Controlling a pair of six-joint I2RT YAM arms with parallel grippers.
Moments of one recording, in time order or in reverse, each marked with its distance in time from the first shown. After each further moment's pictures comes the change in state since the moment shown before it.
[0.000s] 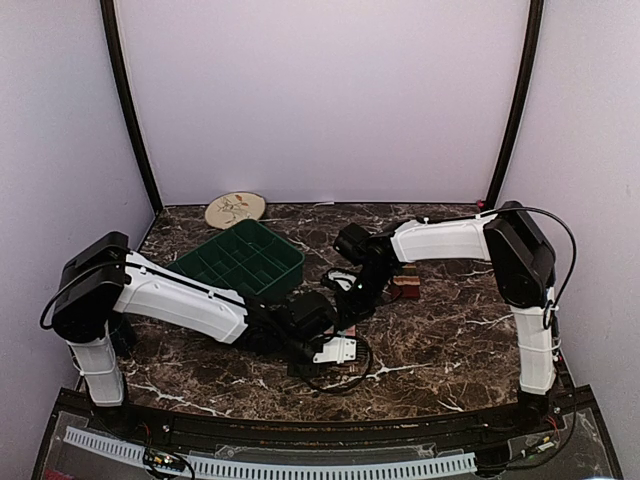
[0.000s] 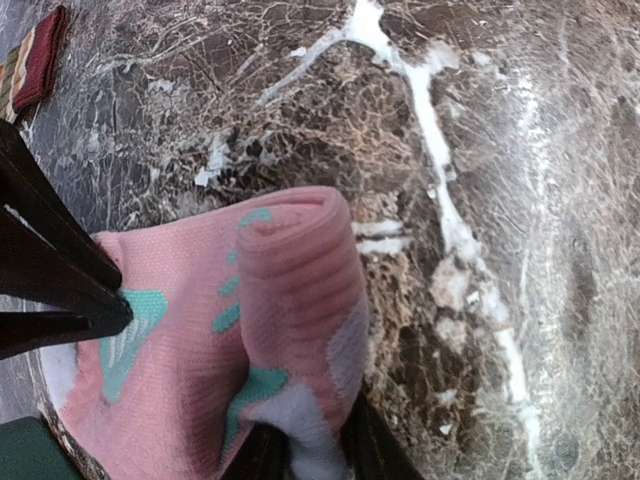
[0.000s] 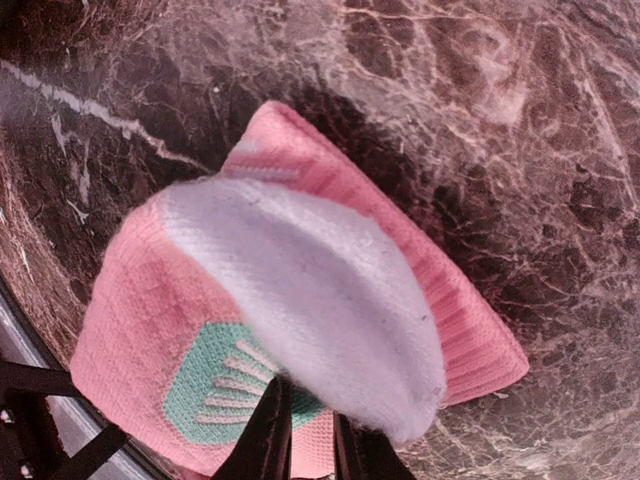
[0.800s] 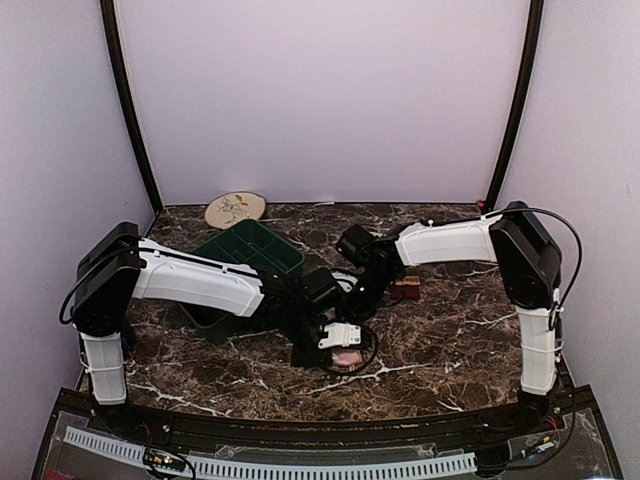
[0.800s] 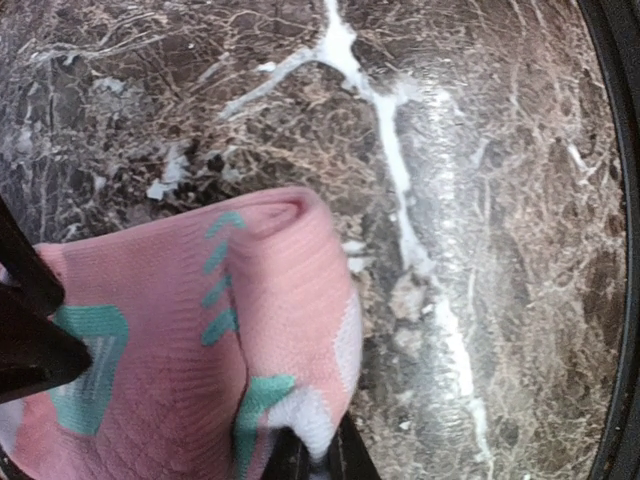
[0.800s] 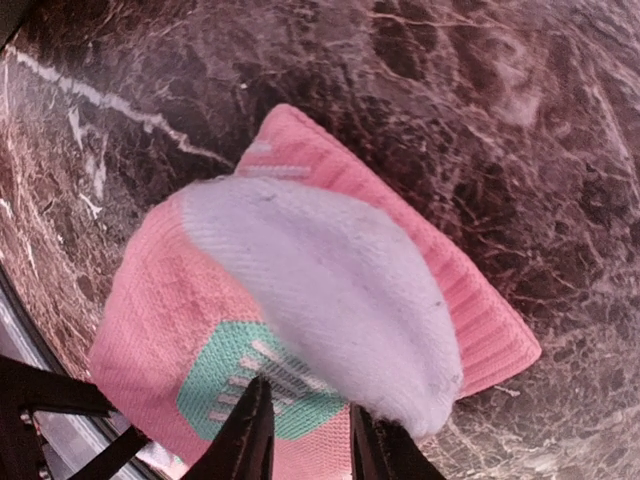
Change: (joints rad) left arm 0.083 0.096 0.209 -0.259 0.271 -0.038; right arm 0.000 -0.039 -0.064 0.066 -0.003 -0.004
